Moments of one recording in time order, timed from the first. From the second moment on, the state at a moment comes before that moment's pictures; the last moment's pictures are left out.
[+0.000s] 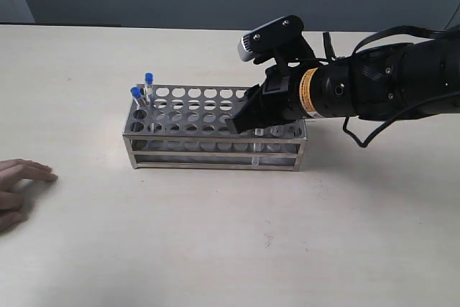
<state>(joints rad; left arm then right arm) 0.03 0.00 0.01 0.21 0.25 -0.12 0.70 1.73 -0.89 -1.30 -0.15 1.23</state>
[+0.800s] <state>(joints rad) 0.03 0.00 0.01 0.21 0.25 -0.12 0.70 1.60 -0.80 -1.32 0.04 1.23</state>
